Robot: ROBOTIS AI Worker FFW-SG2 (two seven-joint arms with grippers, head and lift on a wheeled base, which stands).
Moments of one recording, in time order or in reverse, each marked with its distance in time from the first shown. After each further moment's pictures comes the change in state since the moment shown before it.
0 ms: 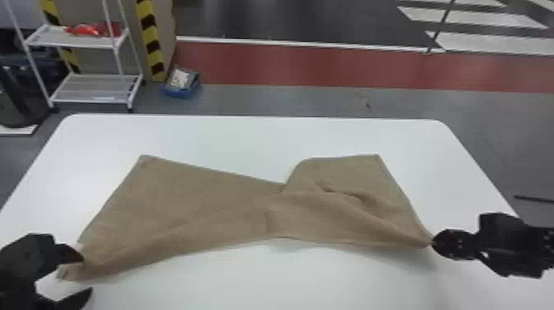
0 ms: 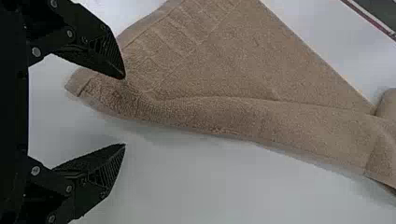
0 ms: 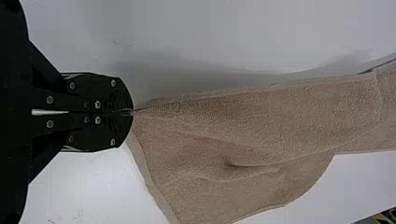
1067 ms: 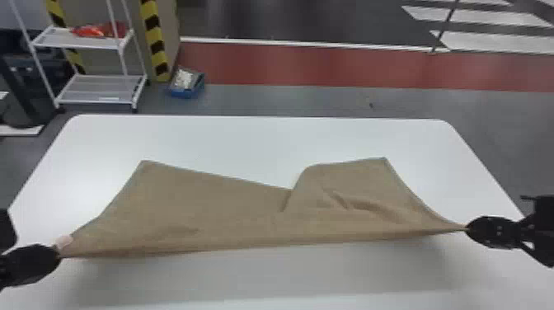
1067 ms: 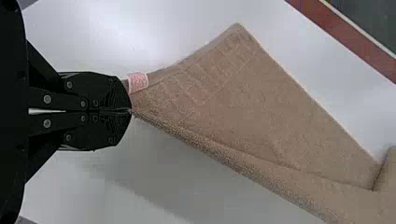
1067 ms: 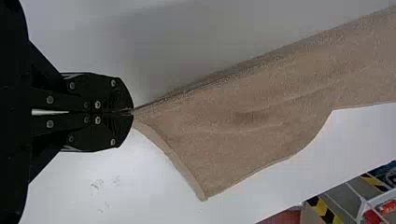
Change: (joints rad) left arm 0.002 0.003 0.087 -0.149 -0.019 0.138 -0.078; right arm -0.016 -0.006 -0.139 -0.001 -0.084 0.001 0.045
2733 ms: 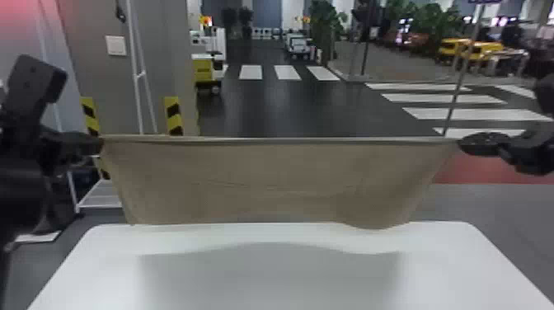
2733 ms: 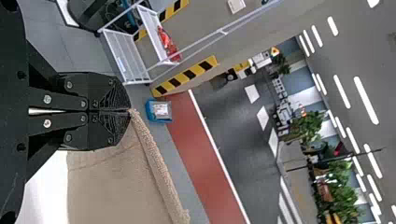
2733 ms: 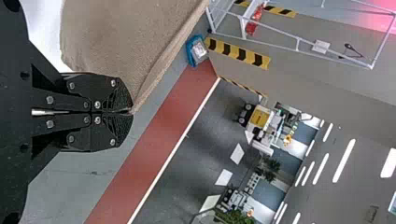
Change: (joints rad) left arm -0.948 -0.030 -0.292 0.310 0.116 0.706 0.462; right arm -0.916 0.053 0.286 0.350 -0.169 0.615 -0.304
